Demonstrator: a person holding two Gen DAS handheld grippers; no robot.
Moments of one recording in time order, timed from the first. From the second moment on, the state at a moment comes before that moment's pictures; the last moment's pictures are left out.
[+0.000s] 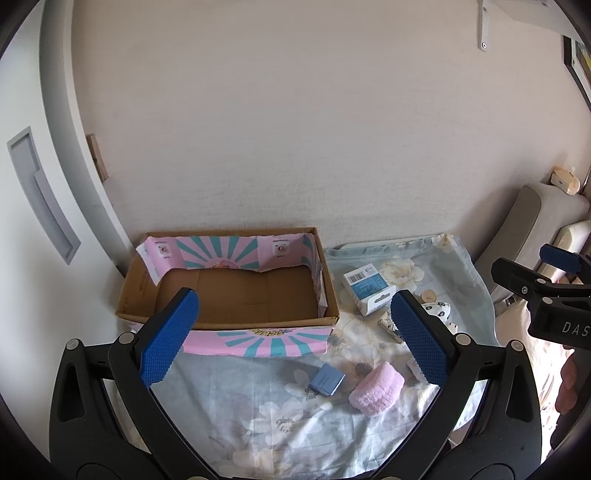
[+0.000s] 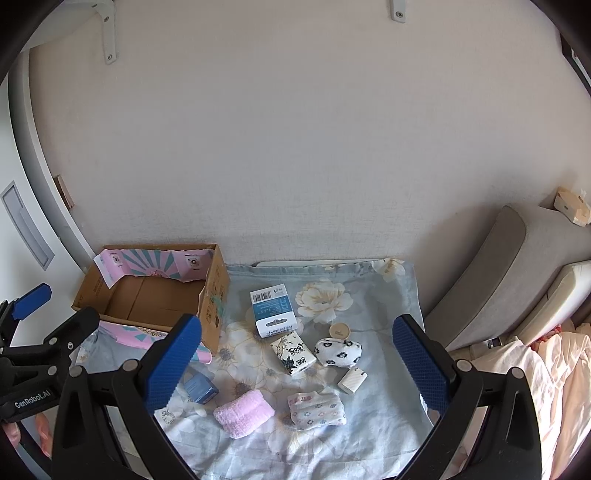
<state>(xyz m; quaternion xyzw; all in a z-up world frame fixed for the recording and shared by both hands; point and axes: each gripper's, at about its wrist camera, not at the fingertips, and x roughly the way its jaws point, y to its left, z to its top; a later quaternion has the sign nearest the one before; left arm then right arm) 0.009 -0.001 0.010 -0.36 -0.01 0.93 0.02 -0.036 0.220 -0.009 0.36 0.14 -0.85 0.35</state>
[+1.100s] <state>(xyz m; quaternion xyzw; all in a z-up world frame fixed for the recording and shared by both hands) 0.008 0.028 0.002 -0.36 0.00 0.93 0.04 -0.073 0.239 0.014 0.34 0.15 -0.86 0.36</state>
